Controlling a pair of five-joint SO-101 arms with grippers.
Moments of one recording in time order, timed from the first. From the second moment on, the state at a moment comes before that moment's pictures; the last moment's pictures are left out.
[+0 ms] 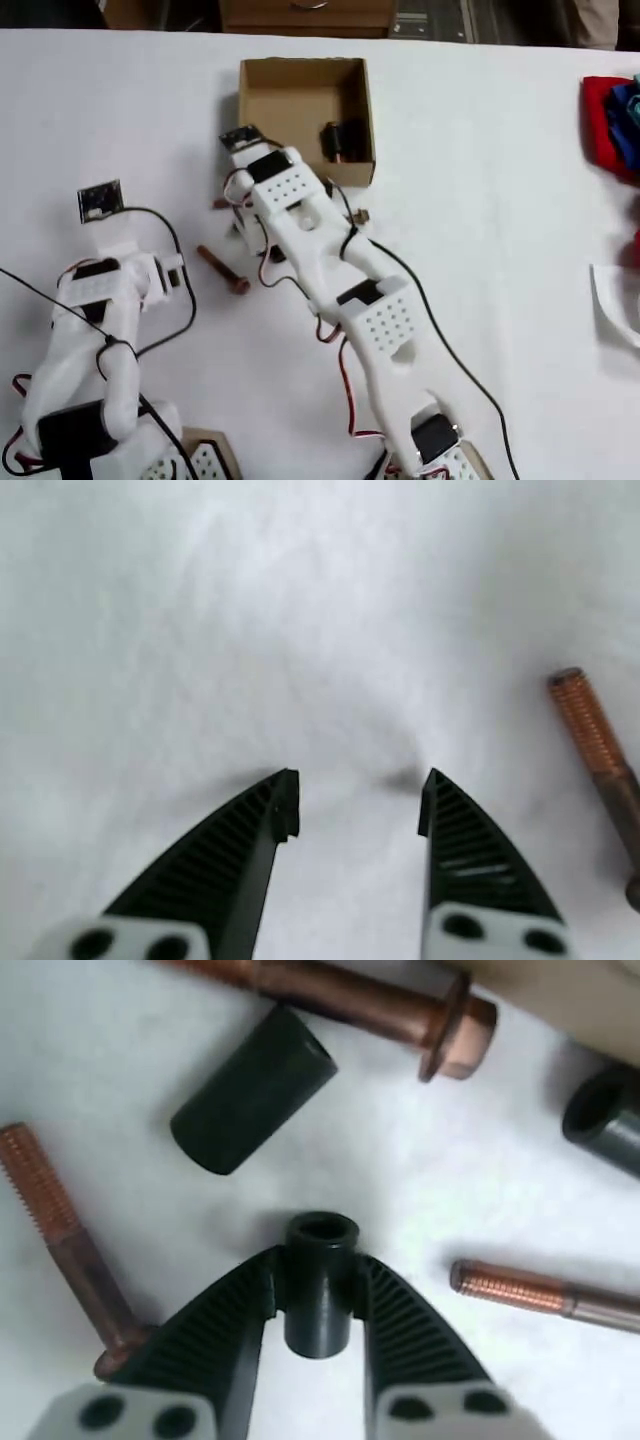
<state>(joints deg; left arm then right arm) -22.9 -18.2 59.6 39.9 6.5 -36.7 48.7 -37.2 84.9 -3.1</state>
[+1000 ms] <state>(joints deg) -11.3 -18.1 49.3 54.6 -36.7 -11.0 11.7 -25.2 100.0 9.6</state>
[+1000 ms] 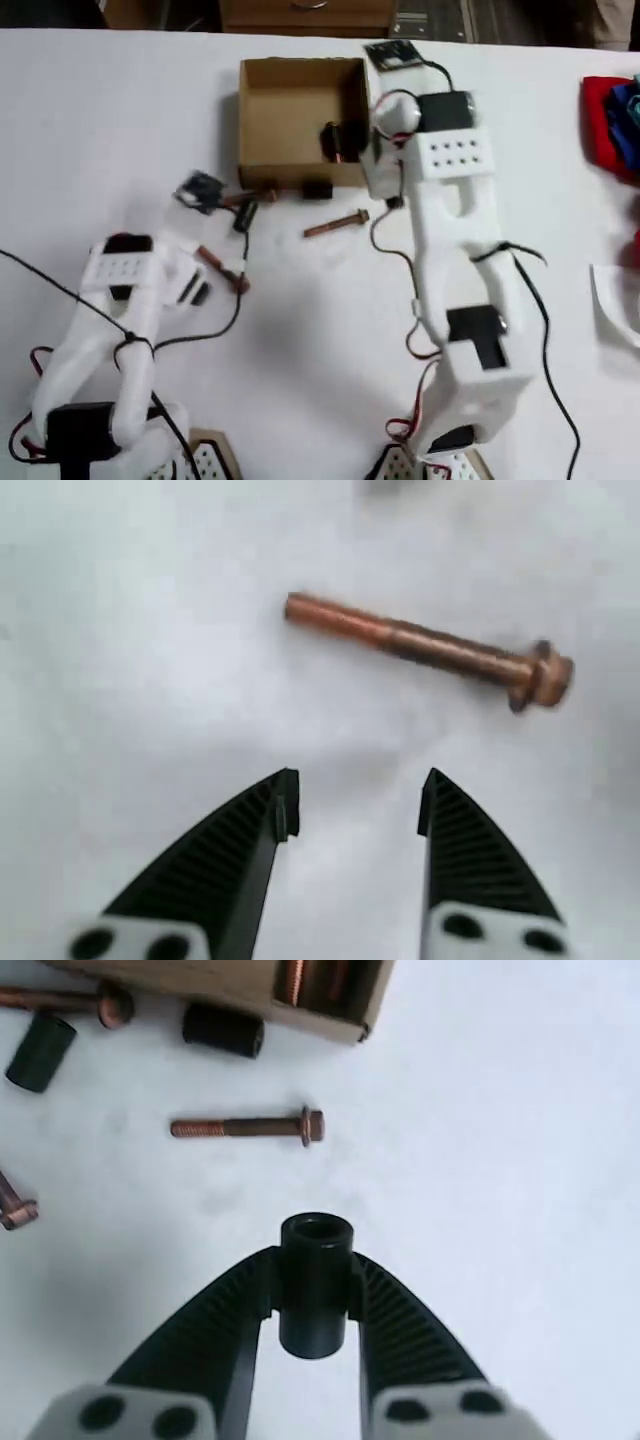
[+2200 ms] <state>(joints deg) 4.2 -17.9 50.2 43.0 -77.5 4.0 -3.1 -4.9 94.6 12.4</state>
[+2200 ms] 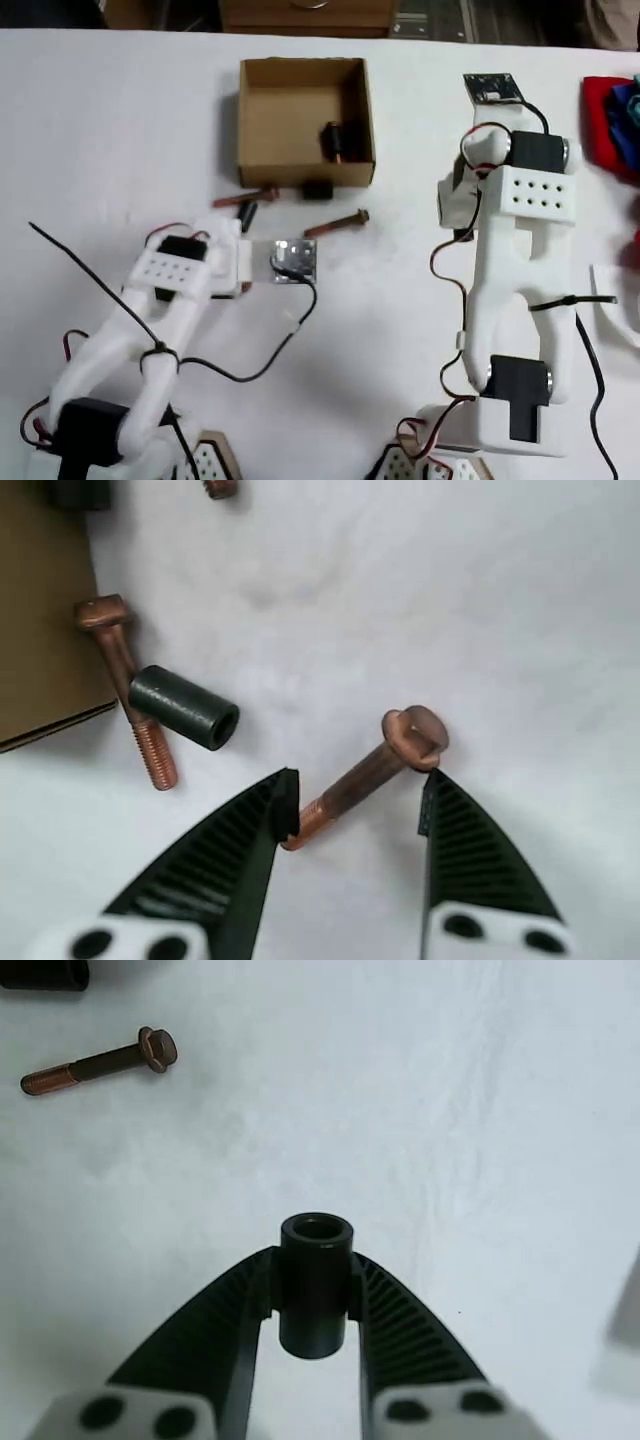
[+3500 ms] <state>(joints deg) 7.2 -1.3 42.6 47.9 -65.0 4.0 -3.1 -4.9 94.6 12.4</state>
